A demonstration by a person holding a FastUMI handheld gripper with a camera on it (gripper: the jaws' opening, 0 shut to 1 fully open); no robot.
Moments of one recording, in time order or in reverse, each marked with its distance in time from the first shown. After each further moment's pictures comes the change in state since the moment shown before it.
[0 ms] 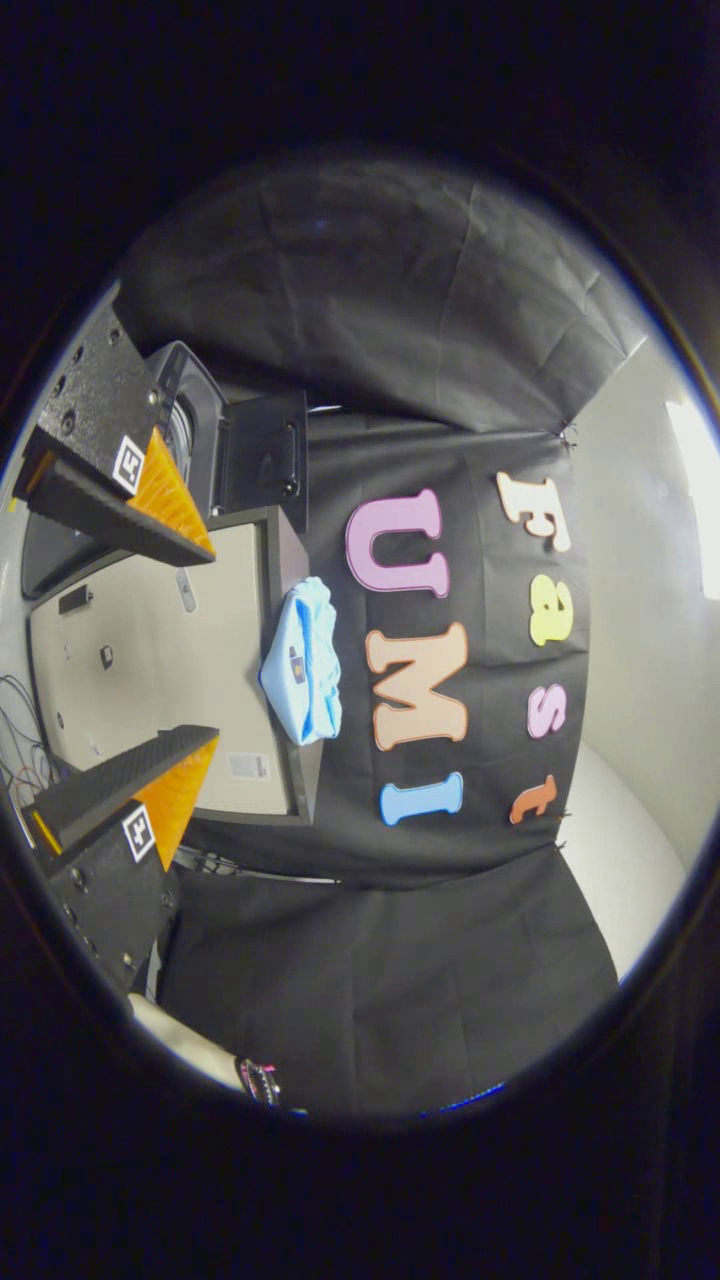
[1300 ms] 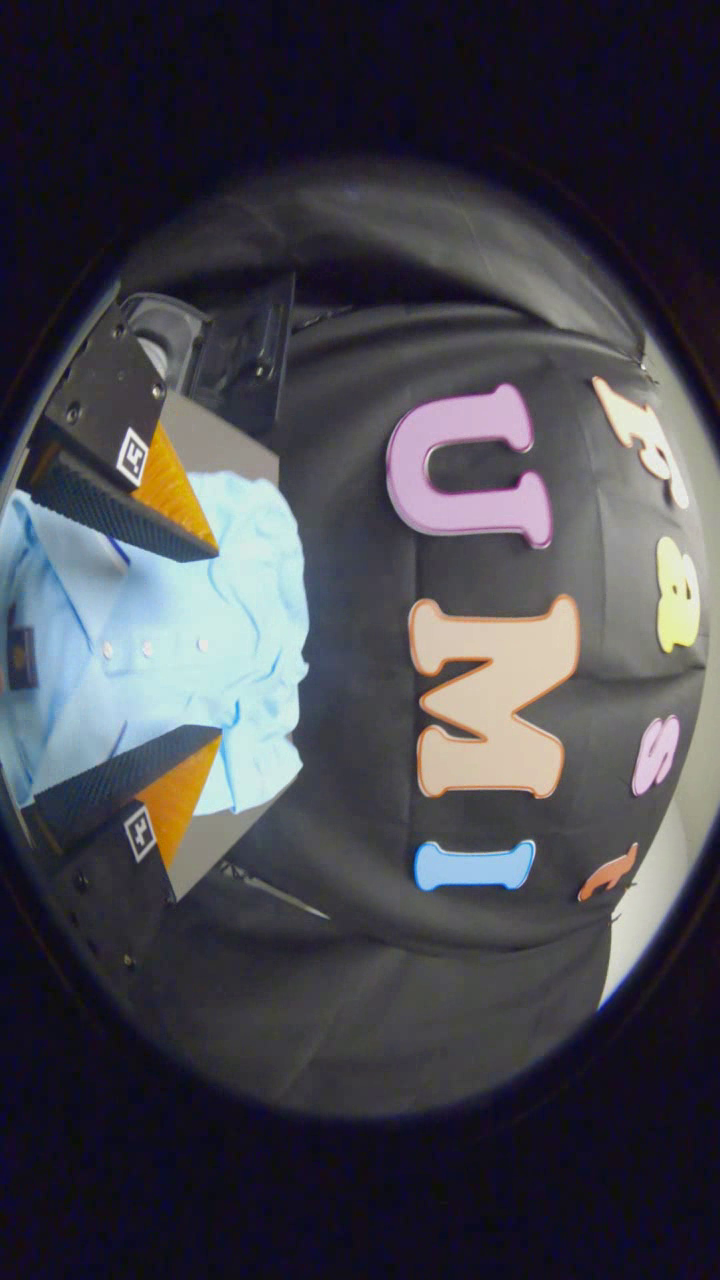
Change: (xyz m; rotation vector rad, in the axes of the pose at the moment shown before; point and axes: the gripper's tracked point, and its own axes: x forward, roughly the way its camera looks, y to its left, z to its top) arm 0.326 -0.032 0.049 -0.095 0.389 -0.079
